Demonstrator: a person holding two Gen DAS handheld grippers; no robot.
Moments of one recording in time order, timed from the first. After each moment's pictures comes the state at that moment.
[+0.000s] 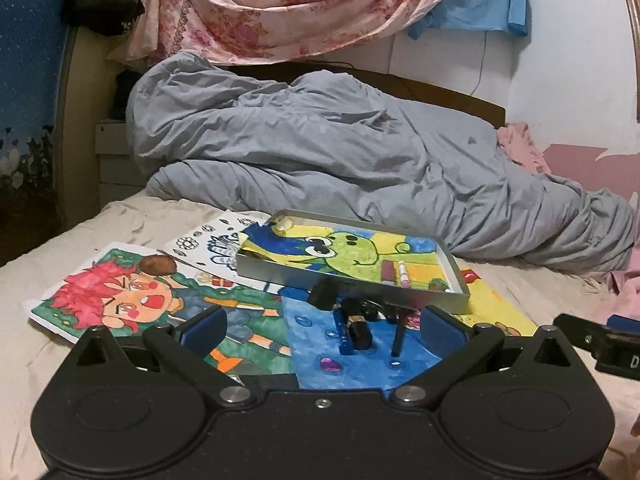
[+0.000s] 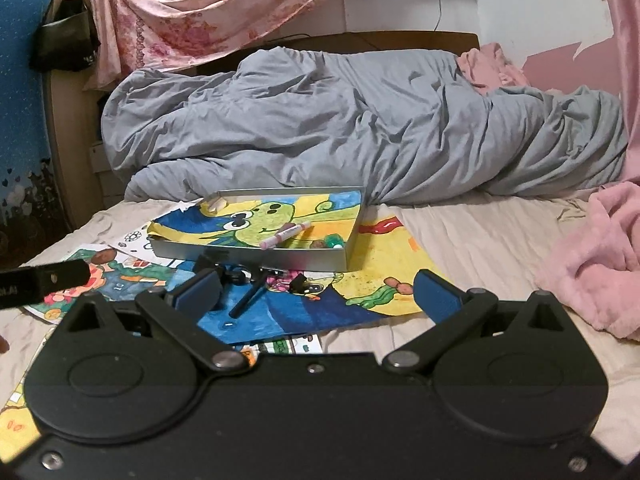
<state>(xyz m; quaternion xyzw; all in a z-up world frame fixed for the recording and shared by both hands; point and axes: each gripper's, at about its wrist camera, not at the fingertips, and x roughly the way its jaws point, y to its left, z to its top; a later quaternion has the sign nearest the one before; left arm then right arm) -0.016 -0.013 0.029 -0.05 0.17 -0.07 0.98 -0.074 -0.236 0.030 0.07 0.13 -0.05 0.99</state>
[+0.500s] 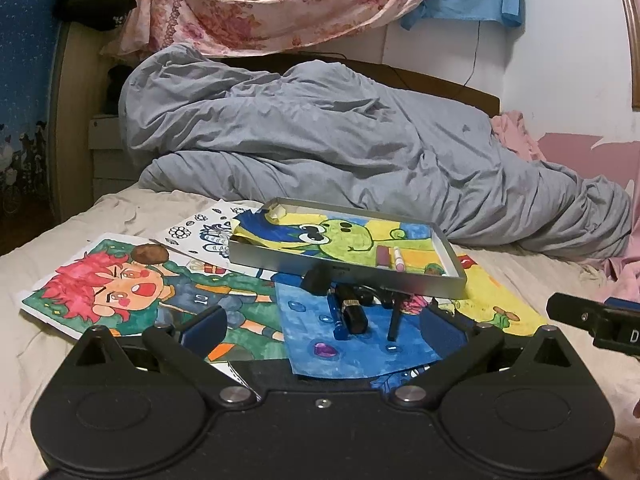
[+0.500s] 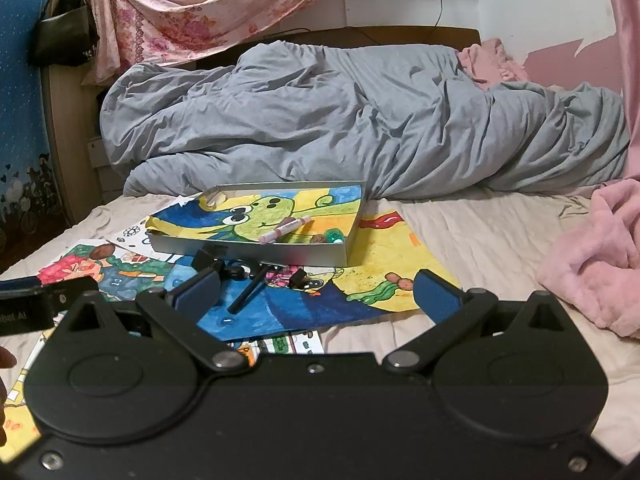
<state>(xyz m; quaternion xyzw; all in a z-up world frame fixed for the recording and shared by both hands) -0.015 -0.019 0.014 -0.04 0.18 -0.08 0.98 -0.067 -0.237 0.028 0.07 0.14 -0.05 0.99</state>
